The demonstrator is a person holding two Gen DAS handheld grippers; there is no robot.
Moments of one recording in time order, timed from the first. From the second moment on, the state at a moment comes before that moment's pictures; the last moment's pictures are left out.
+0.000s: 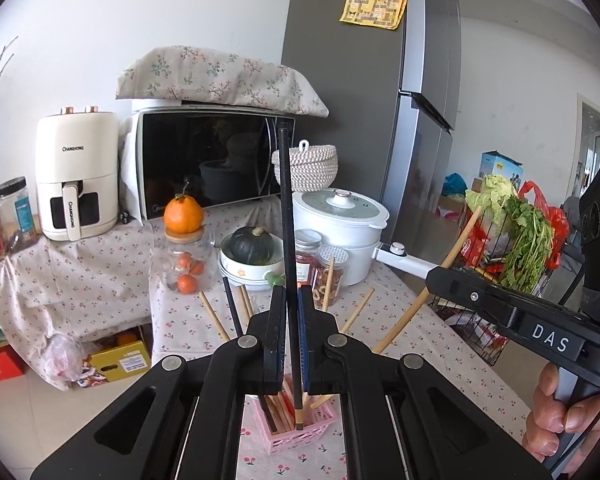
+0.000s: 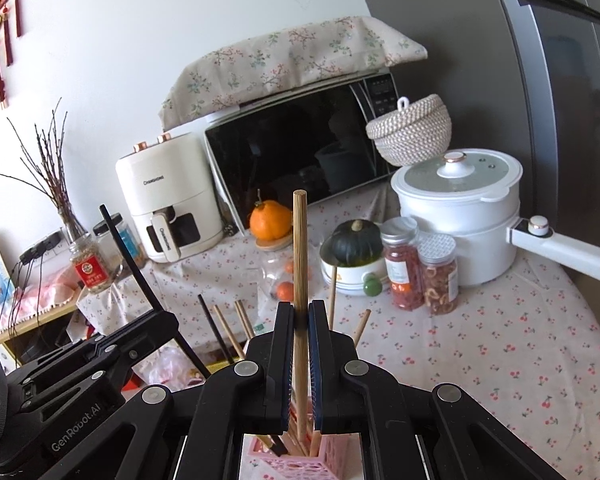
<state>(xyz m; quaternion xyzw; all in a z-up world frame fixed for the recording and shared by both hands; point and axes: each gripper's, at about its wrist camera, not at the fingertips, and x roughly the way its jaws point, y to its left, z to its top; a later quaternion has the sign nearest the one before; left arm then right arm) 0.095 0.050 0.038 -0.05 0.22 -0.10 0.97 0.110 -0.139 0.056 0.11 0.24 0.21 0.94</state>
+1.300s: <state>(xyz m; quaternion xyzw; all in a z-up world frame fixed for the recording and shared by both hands) 0.070 0.065 -0.004 -0.09 0.33 -0.07 0.94 0.120 -0.173 0.036 0.11 0.26 0.18 0.94</state>
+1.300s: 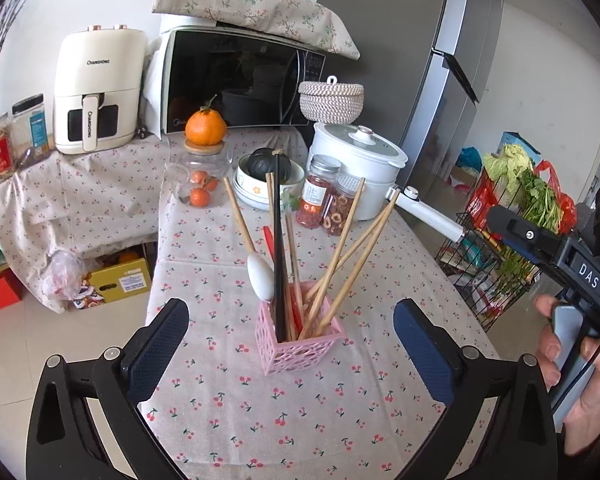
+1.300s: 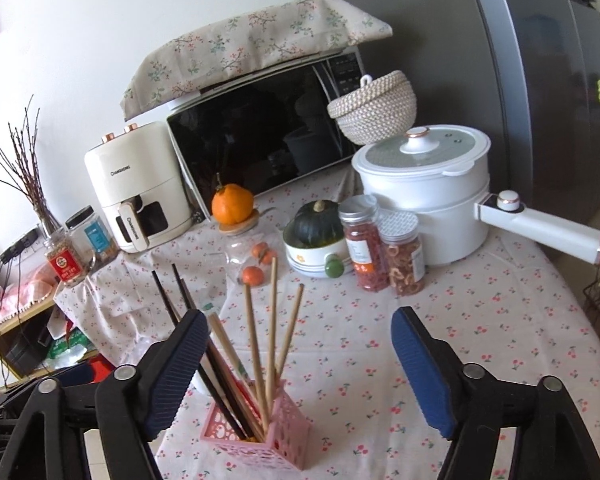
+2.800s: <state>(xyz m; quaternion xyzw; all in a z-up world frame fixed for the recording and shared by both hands) 0.019 0.018 -0.012 -0.03 0.34 -0.03 0.94 0.053 -0.189 -0.001 0.01 0.34 0.06 0.94</state>
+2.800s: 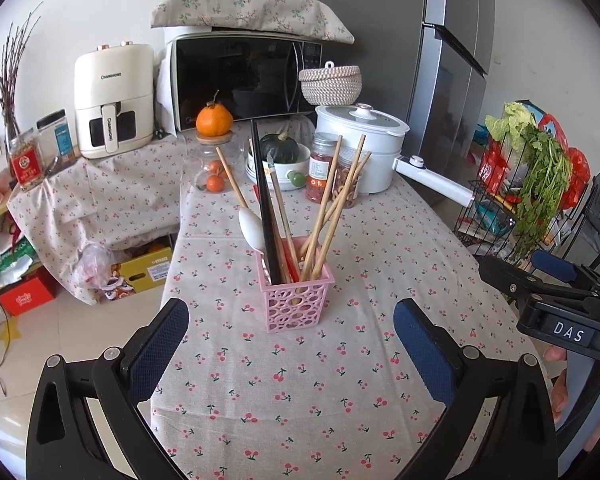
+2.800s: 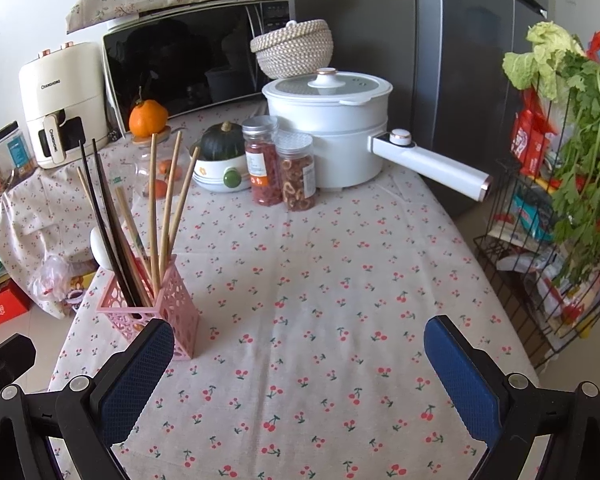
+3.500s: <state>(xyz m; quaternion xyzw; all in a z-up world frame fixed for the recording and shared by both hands) 0.017 0.017 -0.009 -0.03 0.33 -0.02 0.94 0.053 -0.189 0.000 0.02 0.34 0.05 0.94</state>
